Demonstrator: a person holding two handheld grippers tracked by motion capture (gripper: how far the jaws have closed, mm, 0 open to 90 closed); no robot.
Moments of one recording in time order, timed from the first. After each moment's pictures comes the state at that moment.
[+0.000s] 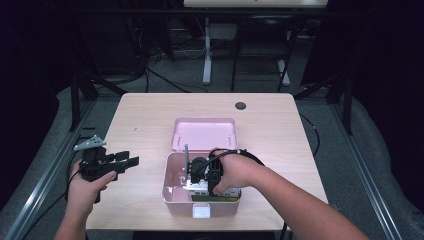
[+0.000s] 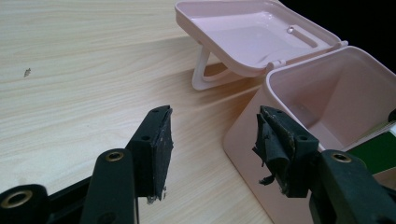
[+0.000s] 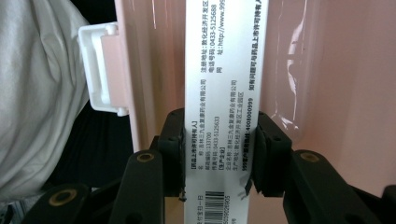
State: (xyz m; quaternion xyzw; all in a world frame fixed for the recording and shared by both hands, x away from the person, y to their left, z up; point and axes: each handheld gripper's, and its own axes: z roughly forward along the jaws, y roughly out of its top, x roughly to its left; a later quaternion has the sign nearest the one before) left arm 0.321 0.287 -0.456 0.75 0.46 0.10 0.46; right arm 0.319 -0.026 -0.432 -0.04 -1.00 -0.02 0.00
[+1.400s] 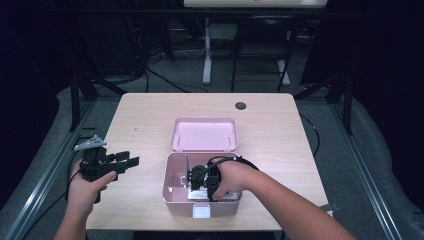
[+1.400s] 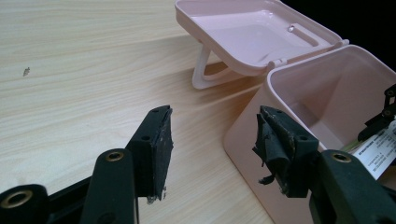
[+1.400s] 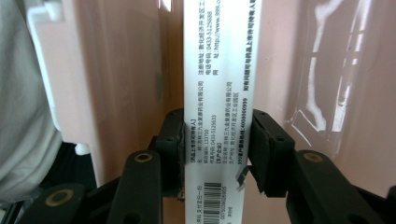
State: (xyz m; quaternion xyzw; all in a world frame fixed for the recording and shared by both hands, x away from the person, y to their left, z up) left arm 0.321 0.287 -0.457 0.75 0.46 0.10 0.46; right arm 0.323 -0.023 -0.471 -0.03 -1.00 -0.01 0.03
